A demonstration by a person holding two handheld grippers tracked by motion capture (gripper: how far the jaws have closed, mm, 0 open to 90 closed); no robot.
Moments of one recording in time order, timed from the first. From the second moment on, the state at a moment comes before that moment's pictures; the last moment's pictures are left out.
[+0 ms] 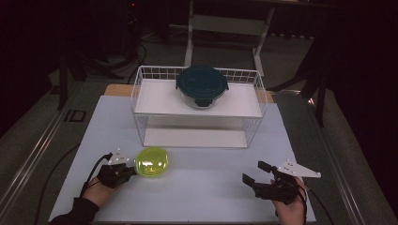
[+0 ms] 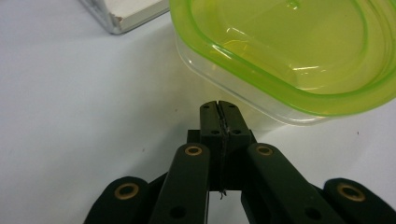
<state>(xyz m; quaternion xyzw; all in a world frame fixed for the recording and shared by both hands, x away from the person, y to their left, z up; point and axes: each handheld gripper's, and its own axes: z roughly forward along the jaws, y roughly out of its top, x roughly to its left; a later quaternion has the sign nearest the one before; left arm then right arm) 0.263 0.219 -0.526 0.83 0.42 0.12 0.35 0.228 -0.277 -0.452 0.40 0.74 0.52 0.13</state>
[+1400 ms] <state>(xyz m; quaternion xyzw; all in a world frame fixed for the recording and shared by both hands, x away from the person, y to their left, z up) 0.292 0.164 -0.531 0.84 0.39 0.09 0.36 0.227 -0.277 -0.456 0.40 0.75 0.52 0.13</state>
